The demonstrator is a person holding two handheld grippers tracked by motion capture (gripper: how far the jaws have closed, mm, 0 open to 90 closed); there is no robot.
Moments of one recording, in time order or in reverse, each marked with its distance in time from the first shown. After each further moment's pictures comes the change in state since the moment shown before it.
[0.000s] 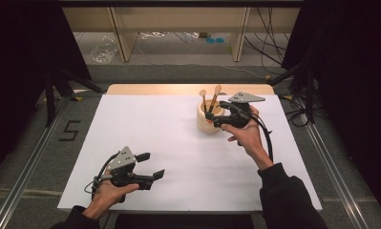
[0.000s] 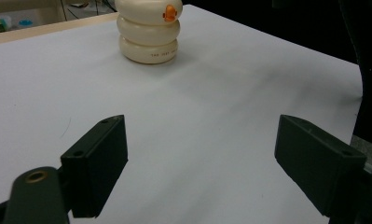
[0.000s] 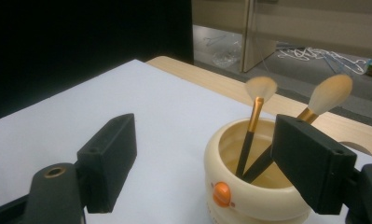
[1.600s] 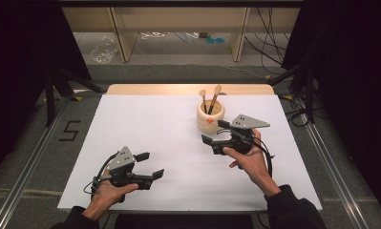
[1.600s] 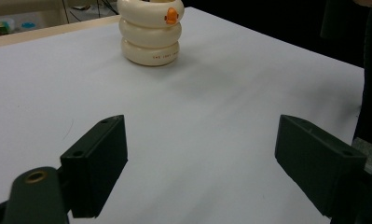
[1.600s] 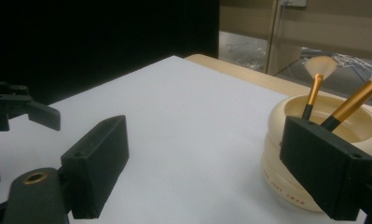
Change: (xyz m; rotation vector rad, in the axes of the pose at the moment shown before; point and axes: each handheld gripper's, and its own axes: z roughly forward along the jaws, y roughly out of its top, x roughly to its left) left arm 0.001 0.000 -0.002 -0.007 0.005 0.006; right arm 0.053 -0.033 -0.040 -0.024 0.092 -0.019
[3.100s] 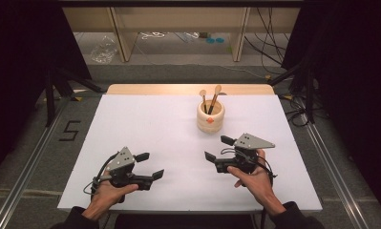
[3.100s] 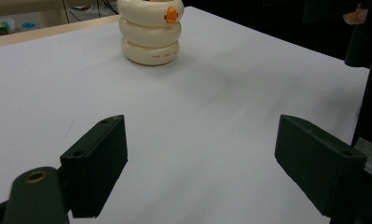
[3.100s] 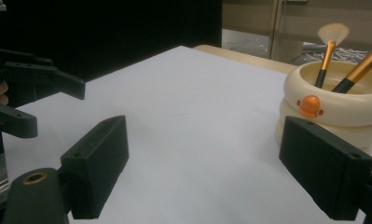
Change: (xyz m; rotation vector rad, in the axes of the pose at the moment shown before) left arm -0.001 -0.001 0.000 0.001 0.001 -0.001; right arm 0.022 -0.036 -0.023 -0.005 -0.006 0.017
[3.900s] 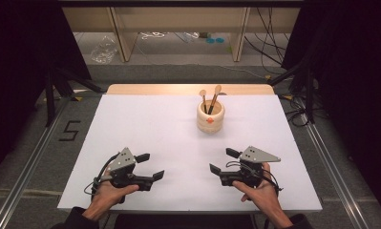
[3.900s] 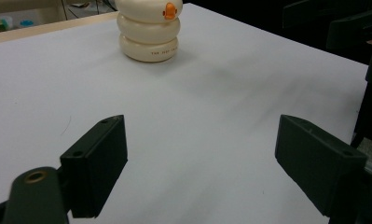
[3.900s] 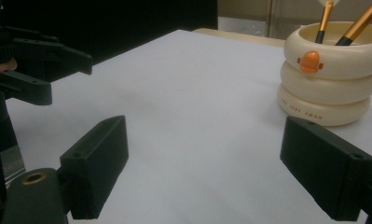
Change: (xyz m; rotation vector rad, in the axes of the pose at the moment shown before) left arm -0.001 -0.002 0.001 0.010 -0.002 -0.001; right arm 0.011 -0.027 -0.020 0.034 -0.009 0.042
